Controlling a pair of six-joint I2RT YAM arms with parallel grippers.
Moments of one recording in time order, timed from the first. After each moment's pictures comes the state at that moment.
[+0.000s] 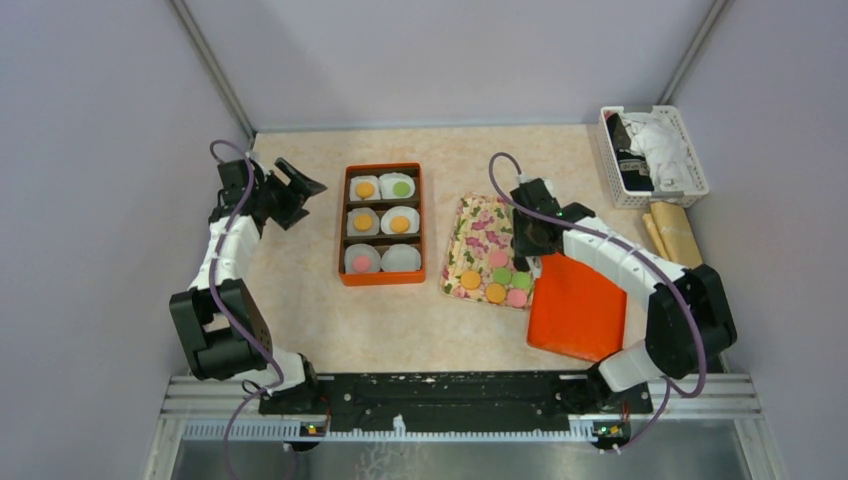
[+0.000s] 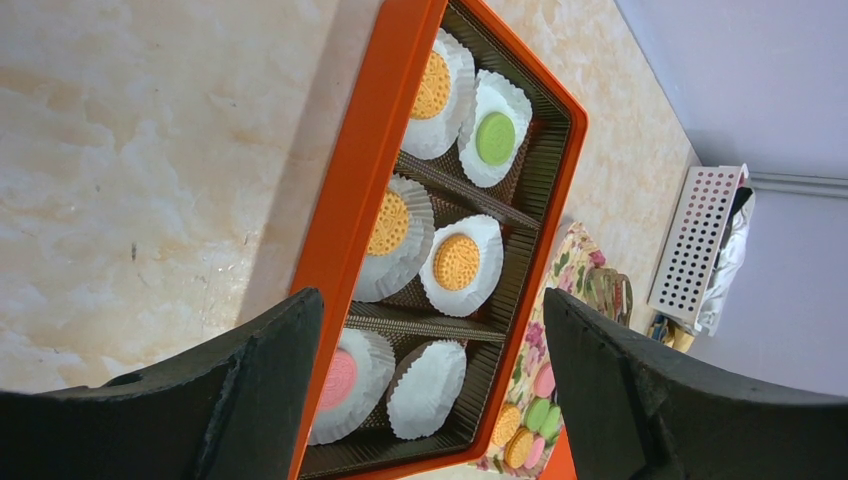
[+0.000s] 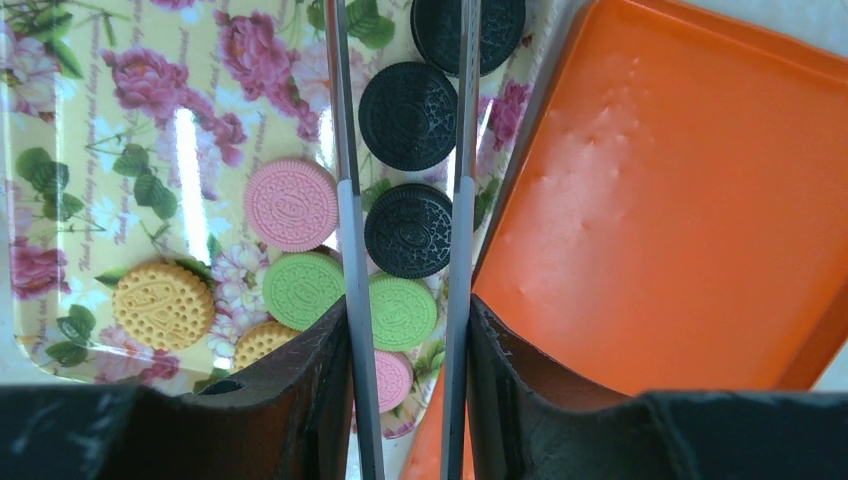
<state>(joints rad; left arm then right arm) 0.26 1.46 1.08 -0.31 0.48 -0.68 0.51 1.47 1.04 -0.64 0.27 0.39</state>
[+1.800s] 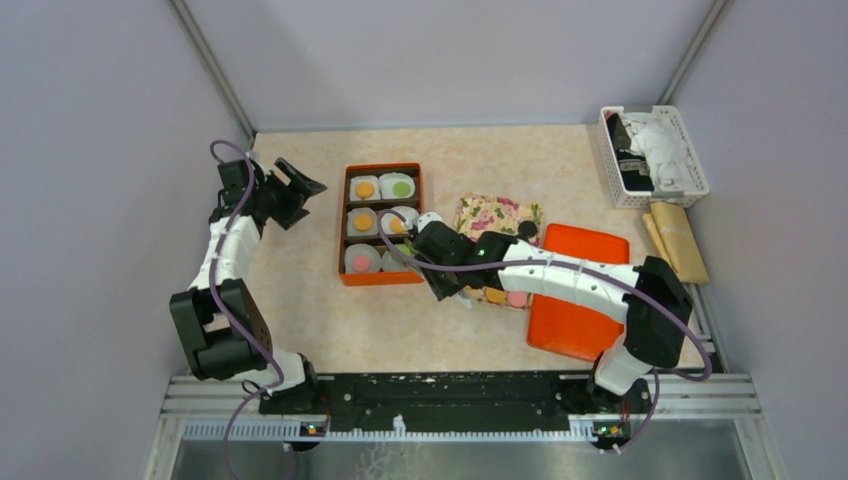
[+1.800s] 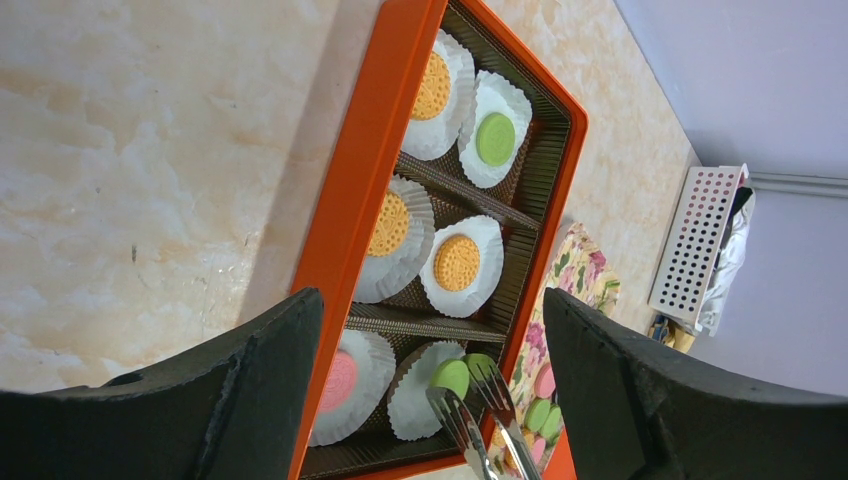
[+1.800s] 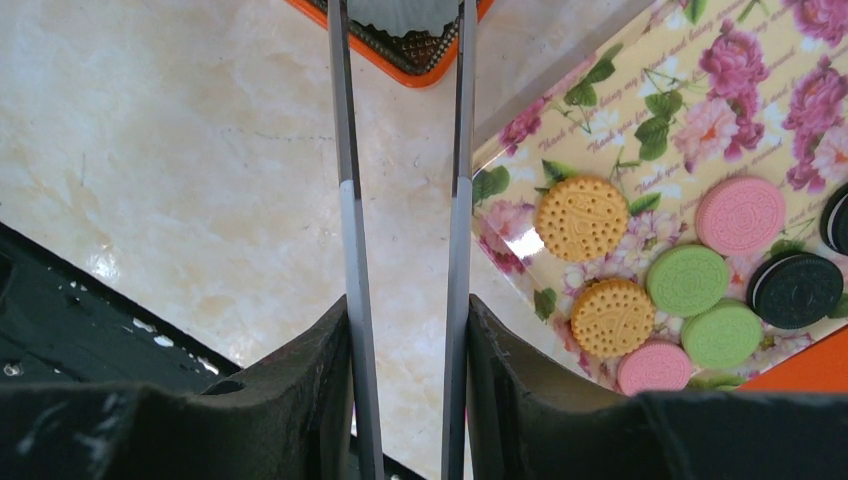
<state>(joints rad) 0.26 1.46 1.08 -0.30 0.48 -0.68 1.08 1.61 1.30 -0.68 0.23 0.36</state>
